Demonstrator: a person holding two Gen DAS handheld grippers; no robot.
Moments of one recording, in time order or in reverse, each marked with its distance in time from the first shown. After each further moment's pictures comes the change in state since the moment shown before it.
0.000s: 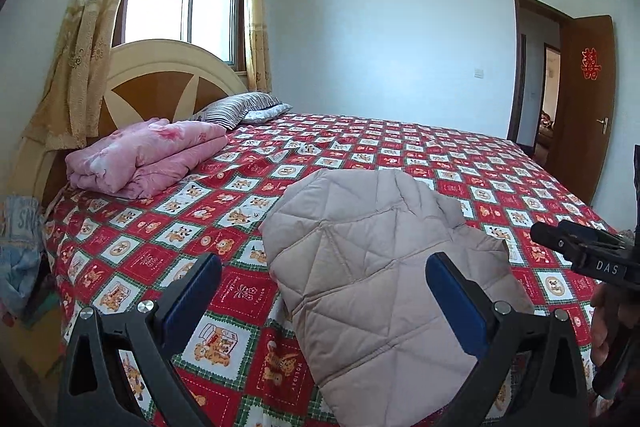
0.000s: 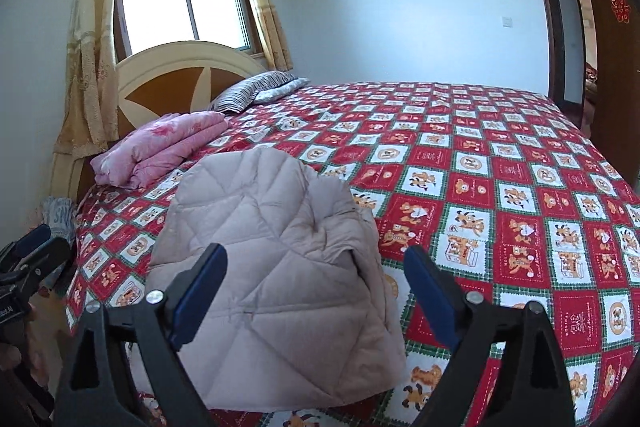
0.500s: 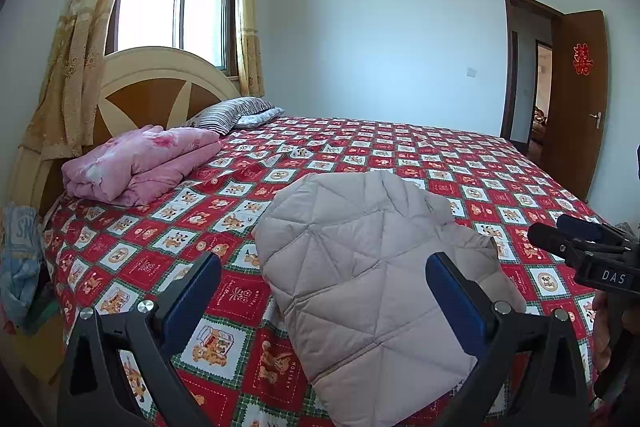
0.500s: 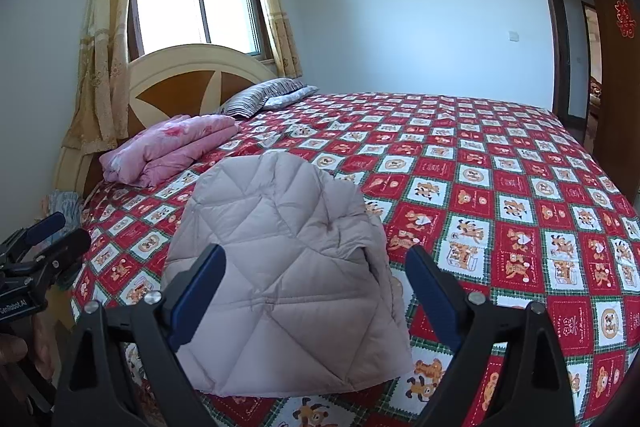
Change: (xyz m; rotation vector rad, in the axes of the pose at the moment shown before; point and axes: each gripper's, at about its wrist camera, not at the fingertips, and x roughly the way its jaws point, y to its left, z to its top) left arm -0.007 -0.009 -0.001 0.030 -0.002 -0.017; right arm -0.021 0.012 -0.008 -0.040 -0.027 0.013
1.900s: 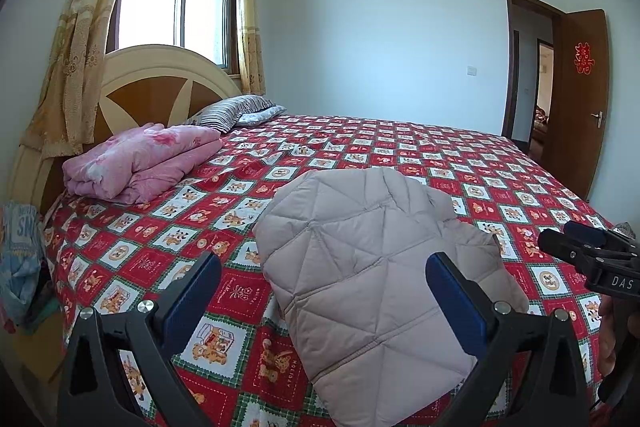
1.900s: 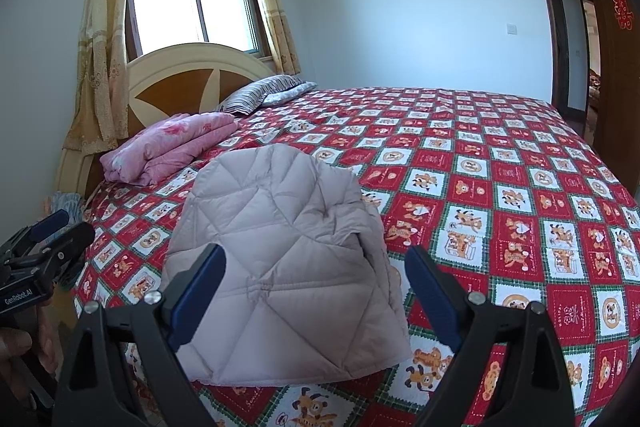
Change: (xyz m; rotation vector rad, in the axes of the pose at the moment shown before) left arm 0.000 -0.001 -0.004 -0.005 0.001 0.006; right arm -0.008 -0.004 -0.006 0.016 0.013 0.000
